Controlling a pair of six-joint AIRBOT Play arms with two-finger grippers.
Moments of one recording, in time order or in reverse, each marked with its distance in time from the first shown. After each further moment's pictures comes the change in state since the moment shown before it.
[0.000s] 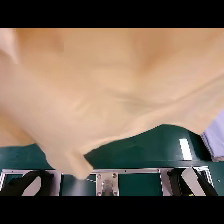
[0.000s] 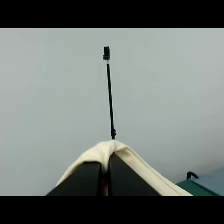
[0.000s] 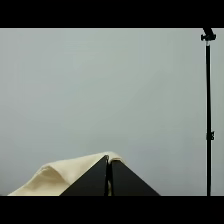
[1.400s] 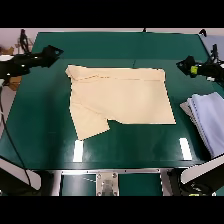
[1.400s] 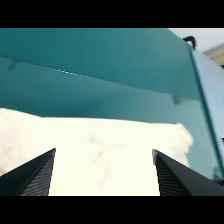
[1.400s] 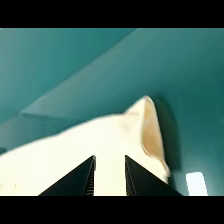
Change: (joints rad) left arm 0.161 -0.919 -0.592 -0.639 0.024 0.455; right arm 0.412 -0.990 -0.306 -0.346 -0.181 -0.034
